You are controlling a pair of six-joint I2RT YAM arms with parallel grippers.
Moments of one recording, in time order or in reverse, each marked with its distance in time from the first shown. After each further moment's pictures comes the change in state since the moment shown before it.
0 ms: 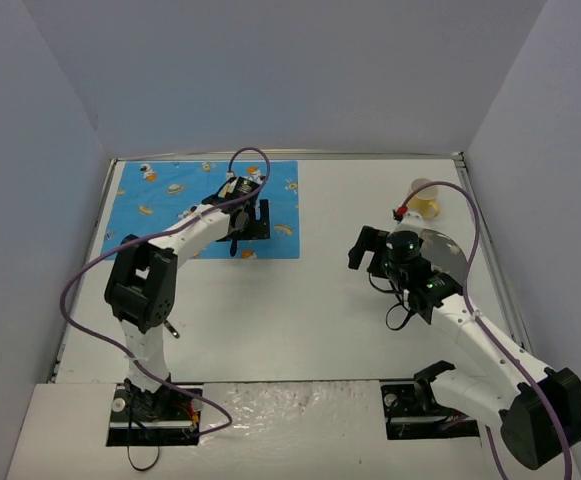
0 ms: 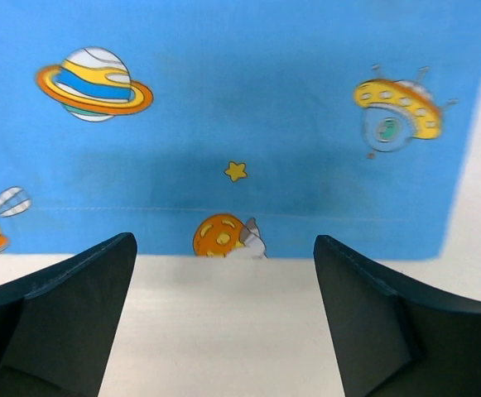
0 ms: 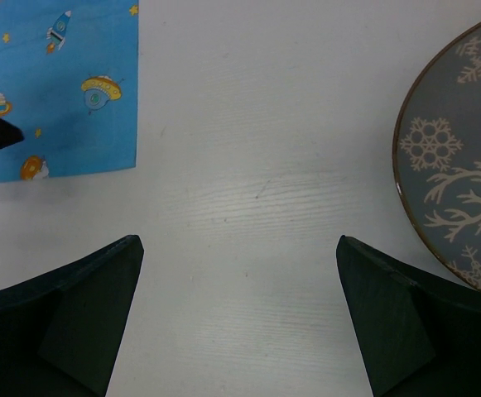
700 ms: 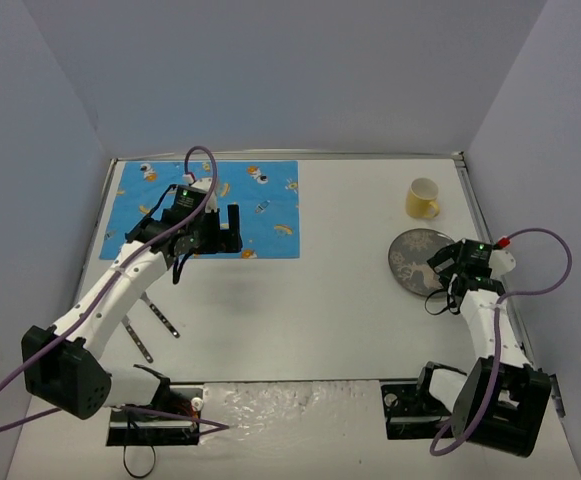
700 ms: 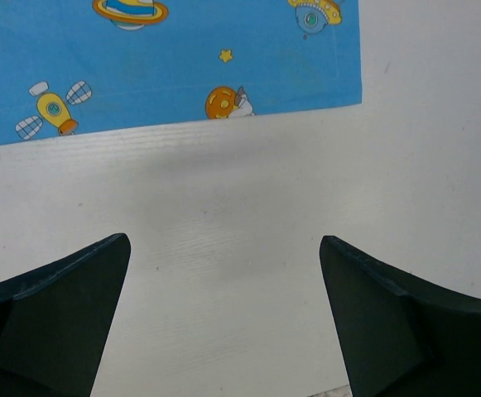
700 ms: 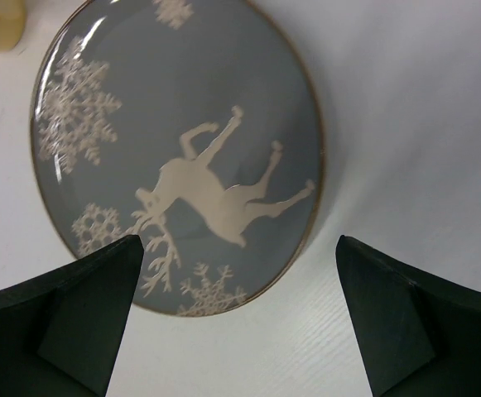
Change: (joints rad) left arm 0.078 -0.589 -0.264 -0.141 0.203 0.103; right arm -0.708 0.069 -0.078 -0.139 -0.014 0.211
